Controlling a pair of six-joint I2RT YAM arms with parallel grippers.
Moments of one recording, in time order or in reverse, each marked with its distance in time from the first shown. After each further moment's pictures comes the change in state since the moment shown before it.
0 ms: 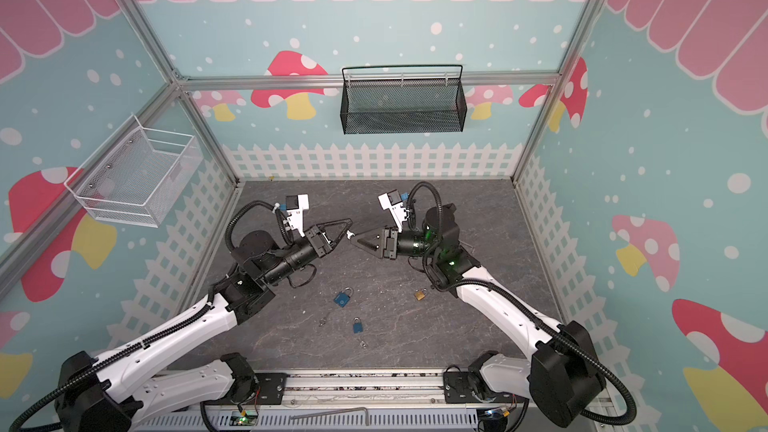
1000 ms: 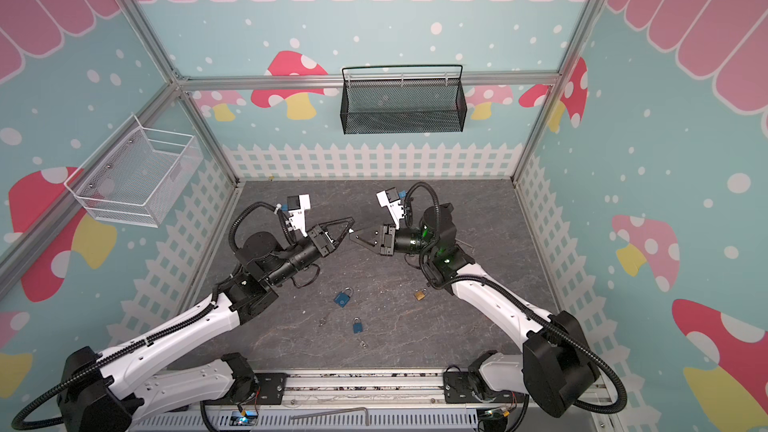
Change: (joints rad) left arm -0.024 0.010 0.000 0.027 -0.051 0.000; right arm 0.001 0.051 0.000 0.089 0.001 0.050
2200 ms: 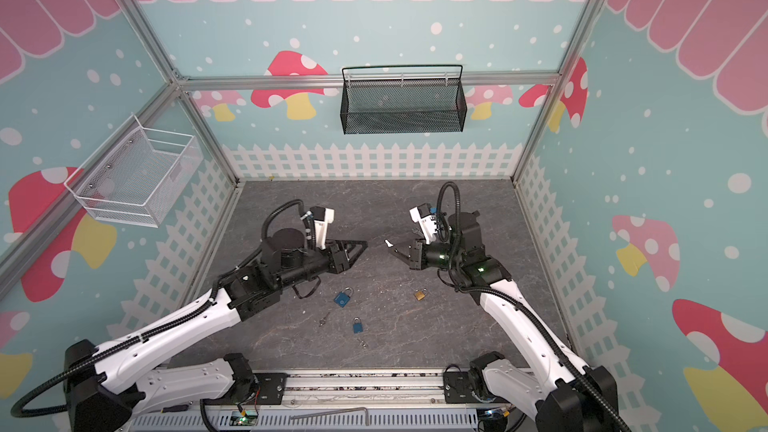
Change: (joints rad) left arm -0.132 0.089 0.164 -0.557 -0.111 0.295; right arm -0.230 -0.254 -0.052 -0.782 0.132 -0.473
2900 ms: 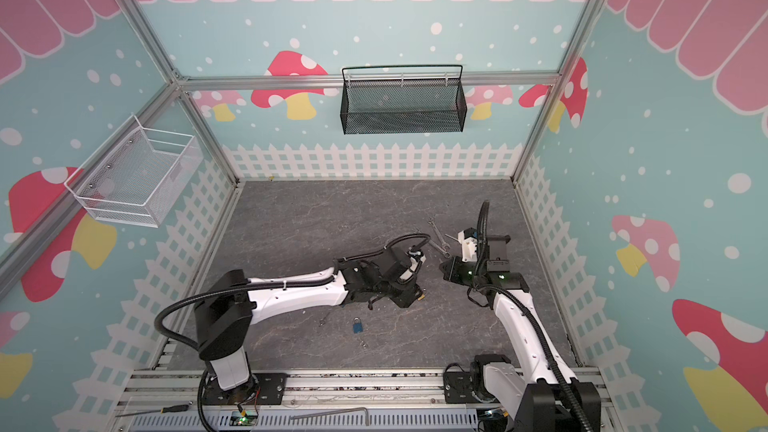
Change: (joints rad) left arm -0.232 0.734 0.425 -0.202 -0.060 0.375; right arm -0.354 -0.010 -0.183 -0.212 0.245 -0.141
